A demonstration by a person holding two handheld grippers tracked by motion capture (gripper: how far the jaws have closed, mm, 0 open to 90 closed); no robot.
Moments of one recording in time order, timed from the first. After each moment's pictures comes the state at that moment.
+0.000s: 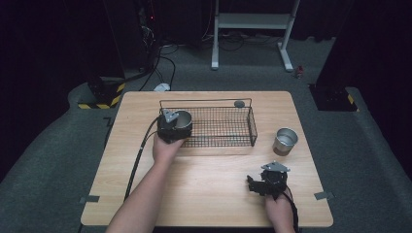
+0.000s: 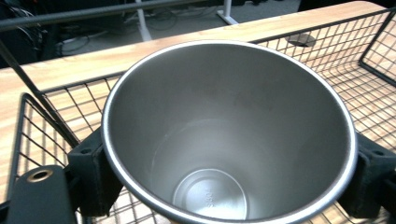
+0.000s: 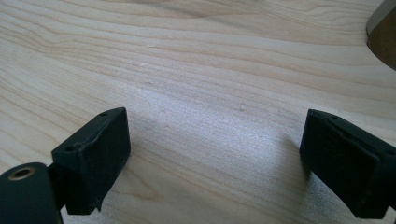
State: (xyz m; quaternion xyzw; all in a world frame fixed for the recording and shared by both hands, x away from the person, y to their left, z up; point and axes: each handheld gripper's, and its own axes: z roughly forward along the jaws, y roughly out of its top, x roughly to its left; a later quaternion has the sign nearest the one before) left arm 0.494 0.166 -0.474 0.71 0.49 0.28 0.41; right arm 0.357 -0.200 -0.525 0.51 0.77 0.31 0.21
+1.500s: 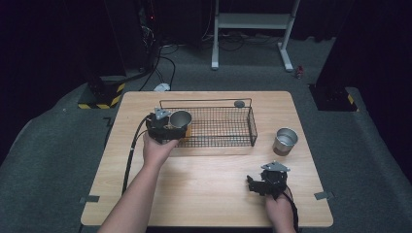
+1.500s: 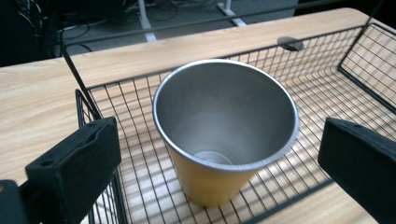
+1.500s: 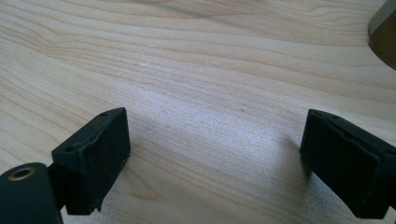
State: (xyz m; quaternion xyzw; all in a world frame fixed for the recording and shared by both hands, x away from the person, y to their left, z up) left arm 0.465 0.184 -0.432 0.72 0.51 0.26 0.40; right arm 0.358 -0.200 -0.525 0.51 0.77 0.31 0.21
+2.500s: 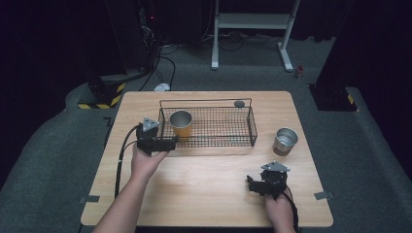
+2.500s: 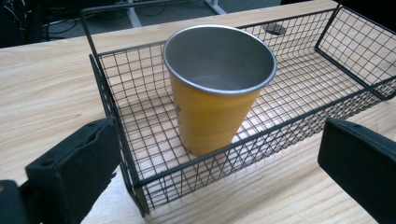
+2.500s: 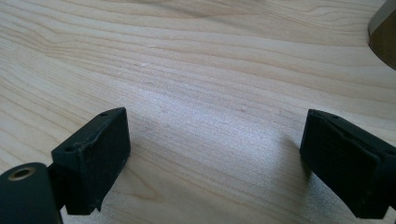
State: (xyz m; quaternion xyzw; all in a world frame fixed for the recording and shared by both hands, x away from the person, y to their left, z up) left arm 0.423 0.211 -0.434 0.72 0.50 0.24 0.41; right arm 0.358 -0.200 -0.525 0.51 0.77 0.31 0.21
